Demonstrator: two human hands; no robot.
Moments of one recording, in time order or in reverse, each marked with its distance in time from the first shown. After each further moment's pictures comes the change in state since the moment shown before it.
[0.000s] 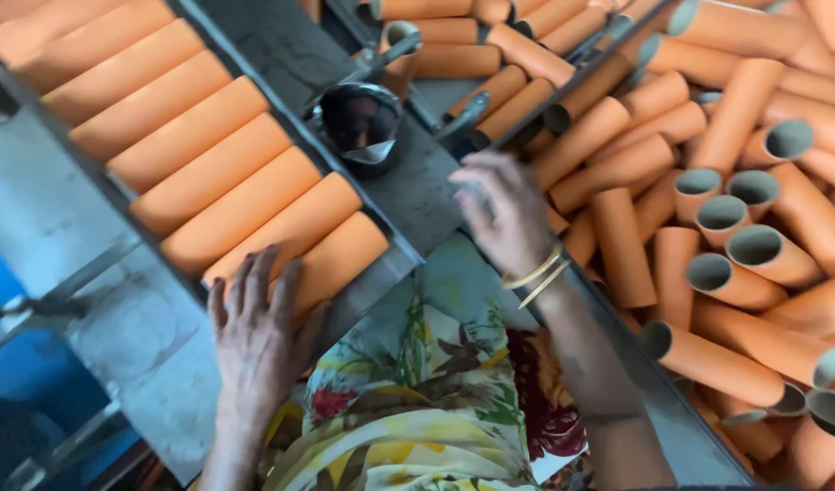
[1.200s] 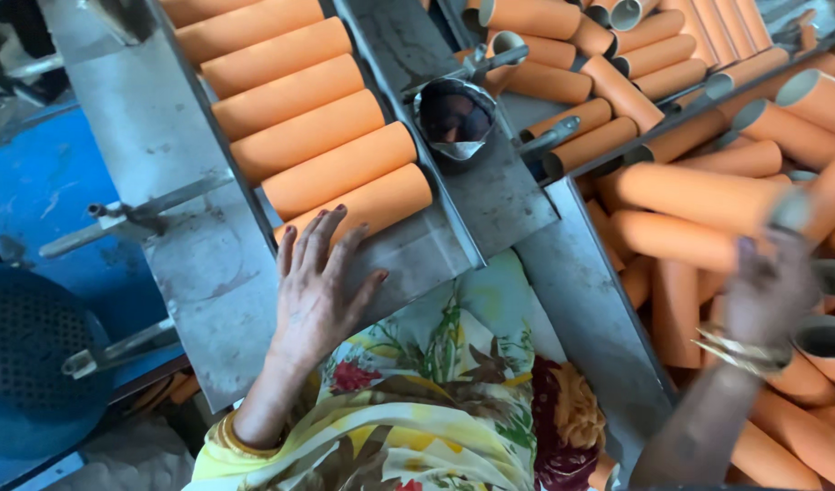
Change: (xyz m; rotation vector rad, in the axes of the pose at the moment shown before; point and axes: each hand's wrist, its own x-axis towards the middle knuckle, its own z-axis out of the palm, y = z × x) left_hand -0.005 -0.008 0.000 -0.260 0.111 -0.063; right_hand -0.096 0.145 -0.115 -0.211 0.196 0.455
